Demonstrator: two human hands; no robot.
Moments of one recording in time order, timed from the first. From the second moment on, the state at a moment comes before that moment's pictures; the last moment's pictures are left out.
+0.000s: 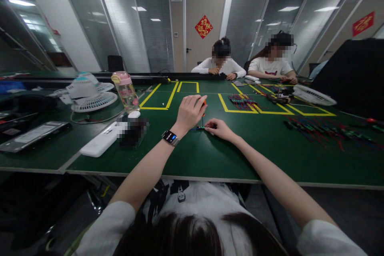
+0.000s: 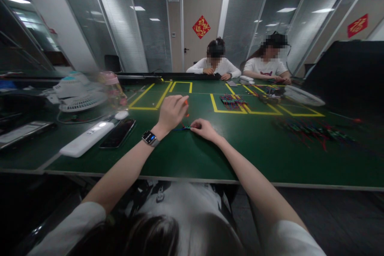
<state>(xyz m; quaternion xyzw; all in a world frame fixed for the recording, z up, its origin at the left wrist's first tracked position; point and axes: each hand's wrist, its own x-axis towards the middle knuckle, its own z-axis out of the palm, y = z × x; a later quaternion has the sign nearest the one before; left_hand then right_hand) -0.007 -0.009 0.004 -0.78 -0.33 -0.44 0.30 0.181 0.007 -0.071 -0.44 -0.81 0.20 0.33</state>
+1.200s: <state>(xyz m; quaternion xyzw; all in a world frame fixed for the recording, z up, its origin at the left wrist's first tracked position) -0.004 -0.010 0.001 -0.77 -0.34 -0.47 0.24 0.181 0.005 -0.069 -0.45 -0.81 0.20 0.33</state>
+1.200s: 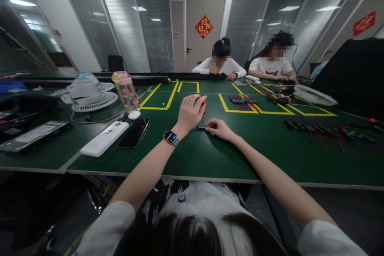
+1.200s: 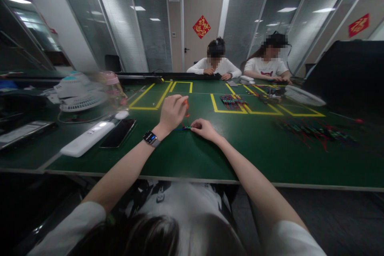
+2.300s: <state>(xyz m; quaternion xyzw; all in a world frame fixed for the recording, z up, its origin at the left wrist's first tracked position) 0.003 -0.010 0.001 -0.74 -0.36 -0.57 0.03 0.182 0.006 -0.069 -0.44 -0.81 0.20 0.32</state>
